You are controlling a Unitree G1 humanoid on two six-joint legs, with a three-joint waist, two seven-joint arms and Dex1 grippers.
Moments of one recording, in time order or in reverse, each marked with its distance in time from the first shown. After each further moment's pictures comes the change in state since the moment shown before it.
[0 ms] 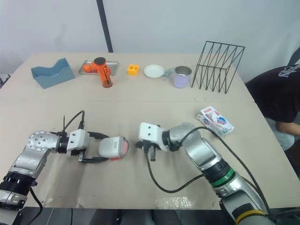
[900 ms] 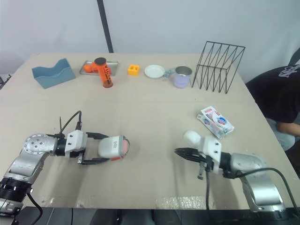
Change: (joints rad) left arm 0.073 0.012 0.027 -0.138 -0.036 0.066 0.059; right arm 0.633 -0.130 -0.591 -0.050 0.317 -0.478 0.134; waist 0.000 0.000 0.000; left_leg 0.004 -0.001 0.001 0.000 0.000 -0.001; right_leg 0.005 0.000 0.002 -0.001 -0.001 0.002
